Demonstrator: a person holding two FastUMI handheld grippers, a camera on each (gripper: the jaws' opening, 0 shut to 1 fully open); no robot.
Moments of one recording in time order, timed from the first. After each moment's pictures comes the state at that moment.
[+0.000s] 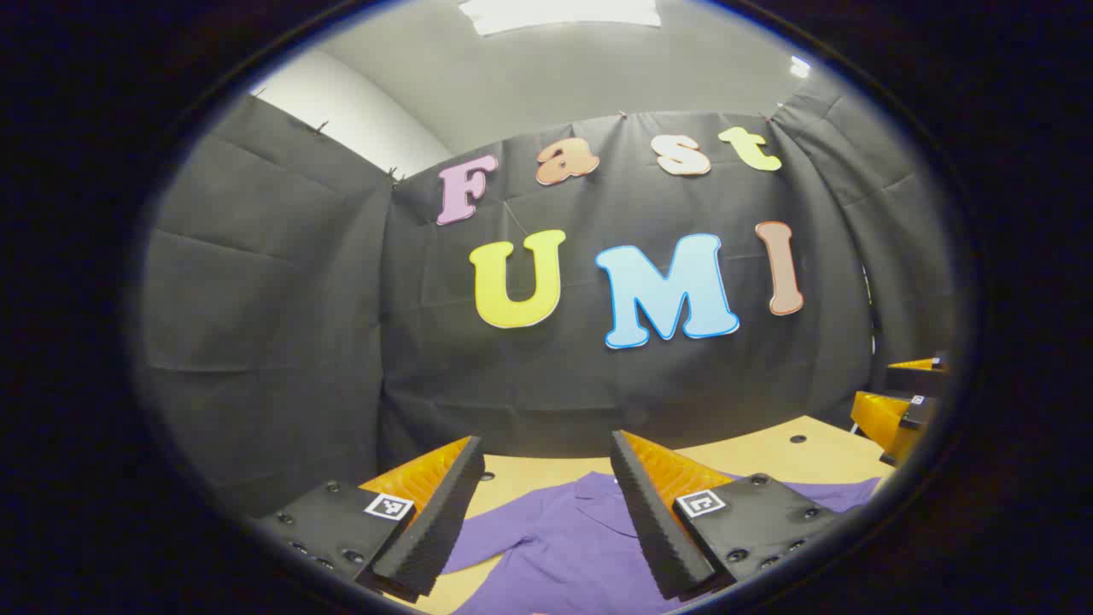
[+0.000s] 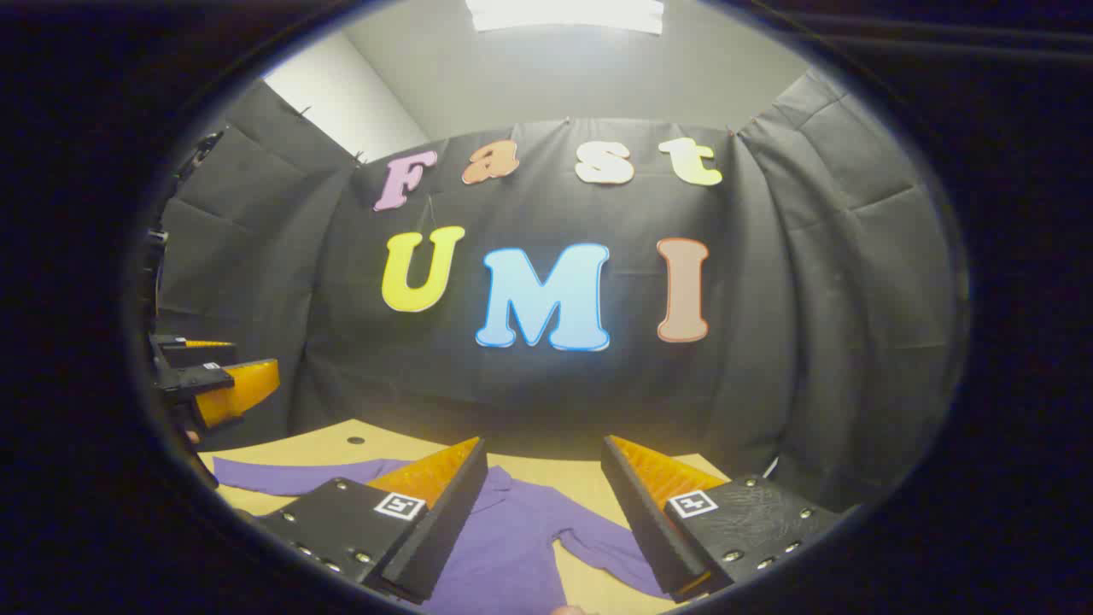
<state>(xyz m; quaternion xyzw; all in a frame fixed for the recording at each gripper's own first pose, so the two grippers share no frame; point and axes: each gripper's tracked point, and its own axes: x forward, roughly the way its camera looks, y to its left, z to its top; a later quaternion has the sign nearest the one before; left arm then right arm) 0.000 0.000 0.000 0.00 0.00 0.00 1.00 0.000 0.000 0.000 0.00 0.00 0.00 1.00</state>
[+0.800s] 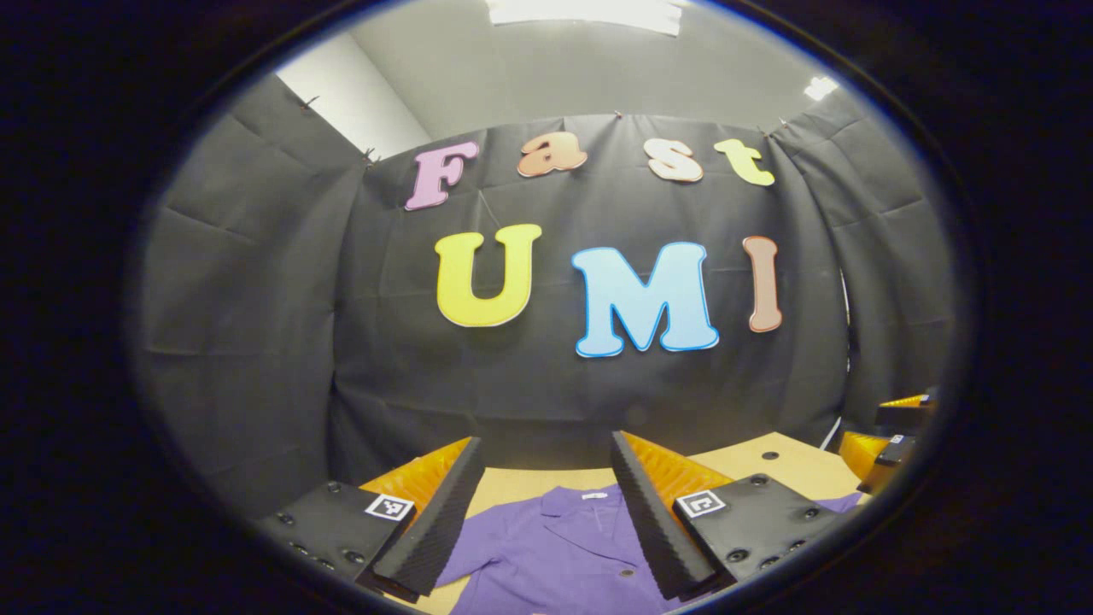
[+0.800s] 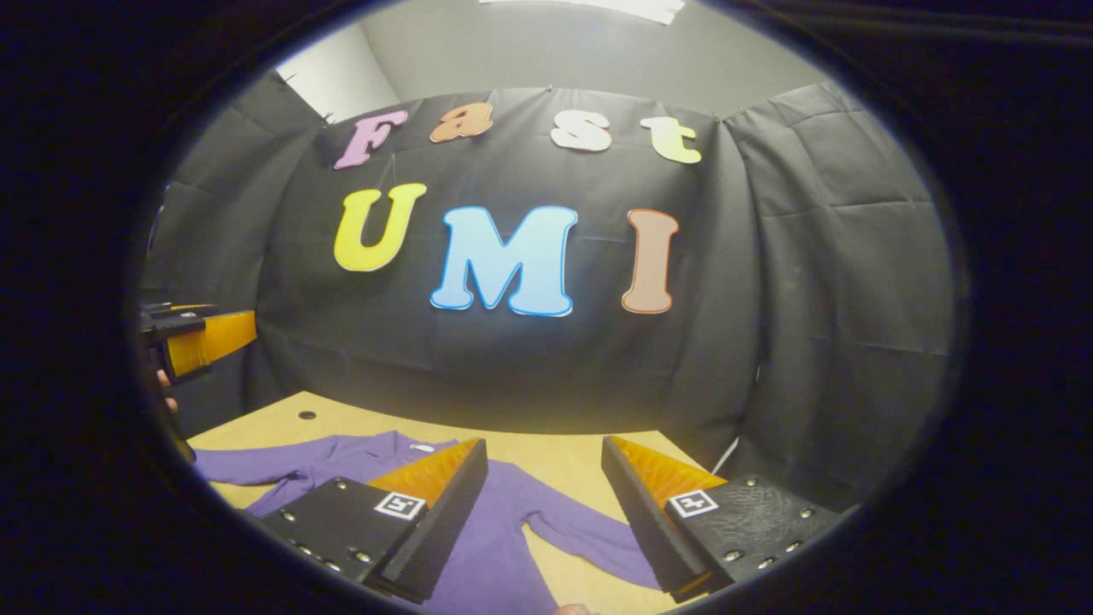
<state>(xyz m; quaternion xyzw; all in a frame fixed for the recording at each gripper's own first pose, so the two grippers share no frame) 0.073 -0.004 -0.004 -0.03 0.01 -0.07 1.00 0.020 -0.011 -0.020 -0.02 0.06 -0.09 0.99</state>
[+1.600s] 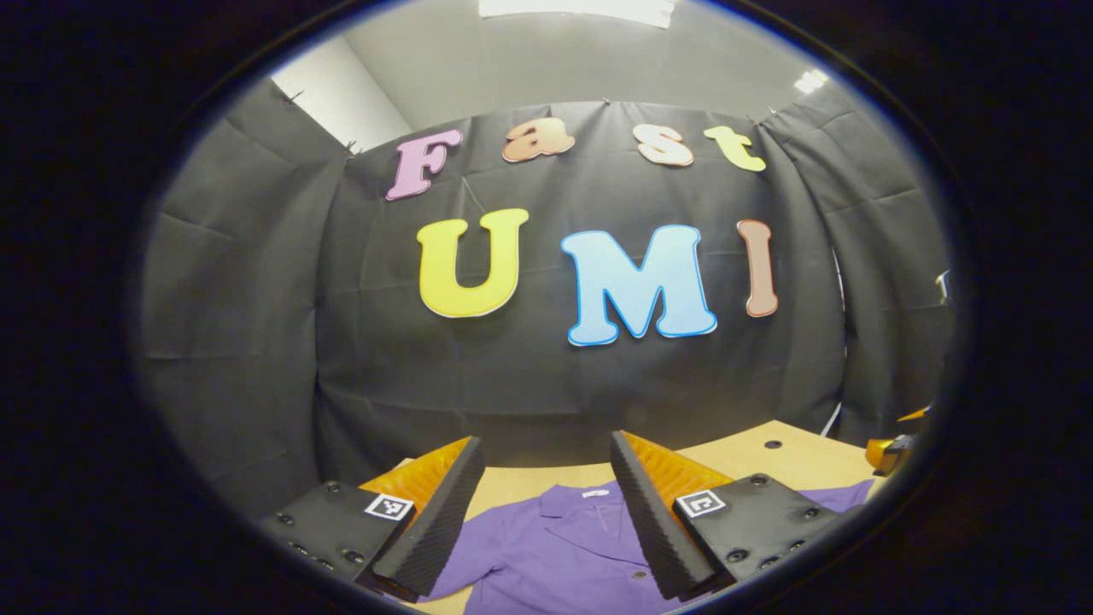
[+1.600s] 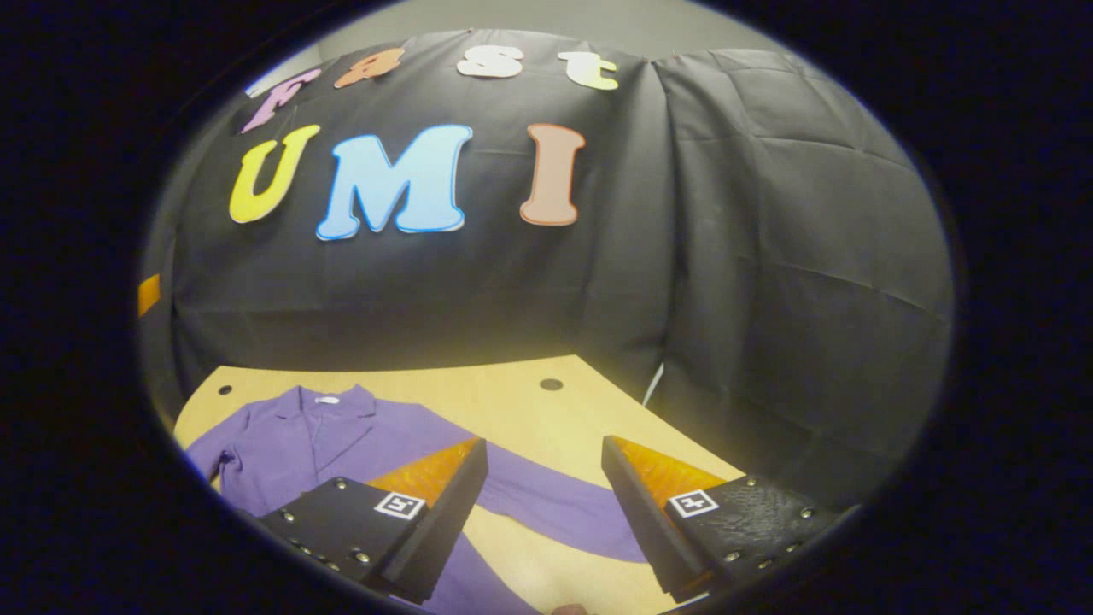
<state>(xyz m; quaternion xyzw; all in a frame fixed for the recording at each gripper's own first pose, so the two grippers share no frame) 0.110 -0.006 -0.031 -0.02 0.02 -0.09 1.00 0.011 -0.115 -0.118 0.03 0.19 -0.24 0.95</state>
